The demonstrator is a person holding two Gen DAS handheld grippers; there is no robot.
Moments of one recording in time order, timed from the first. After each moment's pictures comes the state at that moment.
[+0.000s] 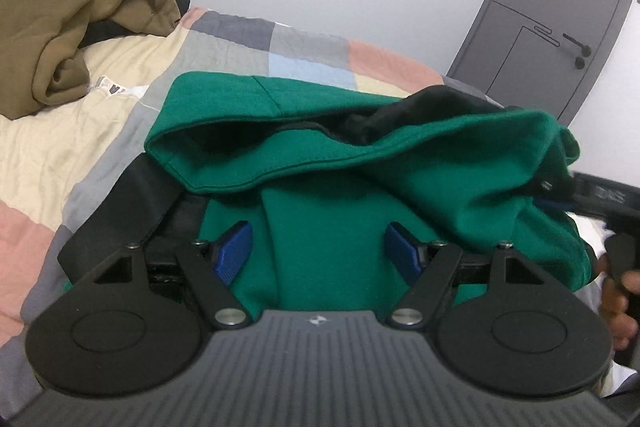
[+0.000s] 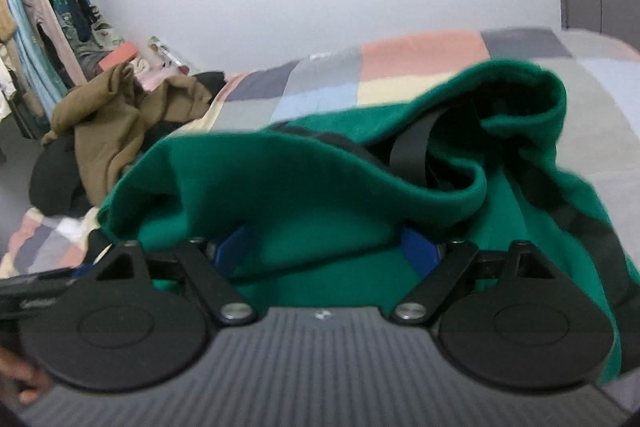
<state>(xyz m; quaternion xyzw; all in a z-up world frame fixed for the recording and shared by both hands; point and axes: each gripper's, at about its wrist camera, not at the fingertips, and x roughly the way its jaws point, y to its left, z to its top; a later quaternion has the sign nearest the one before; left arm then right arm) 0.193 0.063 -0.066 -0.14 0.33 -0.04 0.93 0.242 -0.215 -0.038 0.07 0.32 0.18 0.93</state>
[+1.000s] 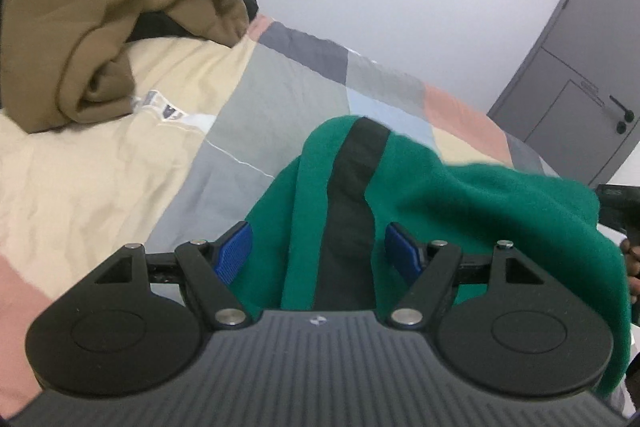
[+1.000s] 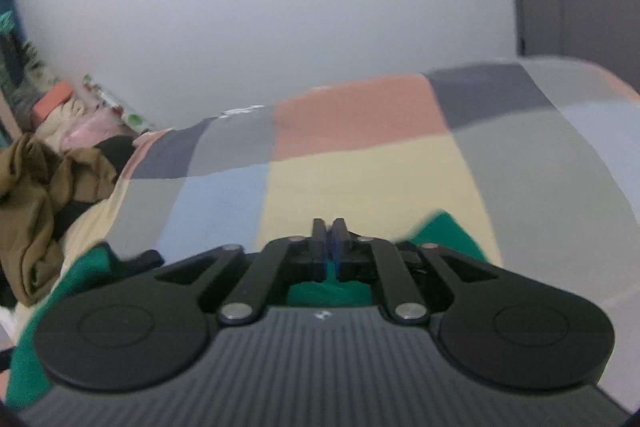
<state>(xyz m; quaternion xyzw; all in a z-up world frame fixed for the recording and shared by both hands) 0.277 0.169 -0.084 -0.20 0.32 0.00 0.93 0.385 -0.273 -0.035 0.13 0.31 0.09 0.94</state>
